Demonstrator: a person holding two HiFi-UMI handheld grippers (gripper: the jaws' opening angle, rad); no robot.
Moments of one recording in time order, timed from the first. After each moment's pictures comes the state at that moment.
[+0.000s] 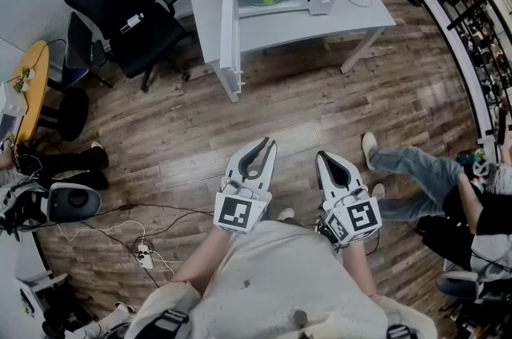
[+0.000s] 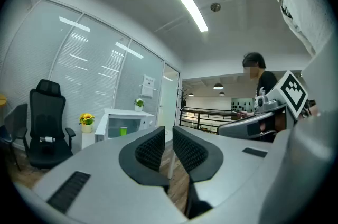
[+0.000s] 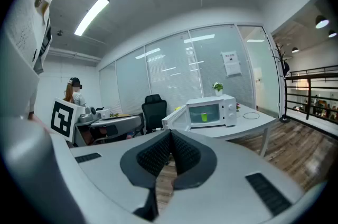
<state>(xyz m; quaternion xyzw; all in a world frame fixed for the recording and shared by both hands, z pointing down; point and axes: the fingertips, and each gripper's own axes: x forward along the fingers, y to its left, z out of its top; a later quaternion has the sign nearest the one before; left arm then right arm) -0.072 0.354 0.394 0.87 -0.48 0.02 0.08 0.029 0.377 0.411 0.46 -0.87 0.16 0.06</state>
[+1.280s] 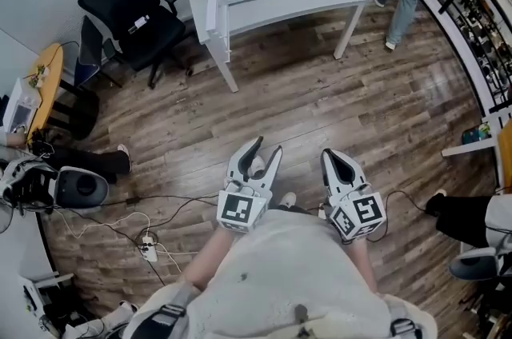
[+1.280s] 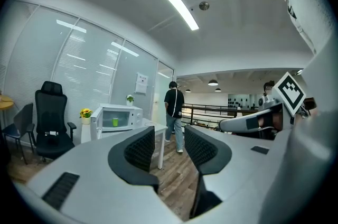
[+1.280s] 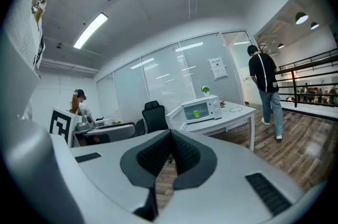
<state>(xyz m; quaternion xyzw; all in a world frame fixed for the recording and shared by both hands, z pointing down) 0.046 0.605 0.398 0.87 -0.49 0.03 0.08 0.169 0.623 0.406 0.48 -0.86 0.17 0.02</state>
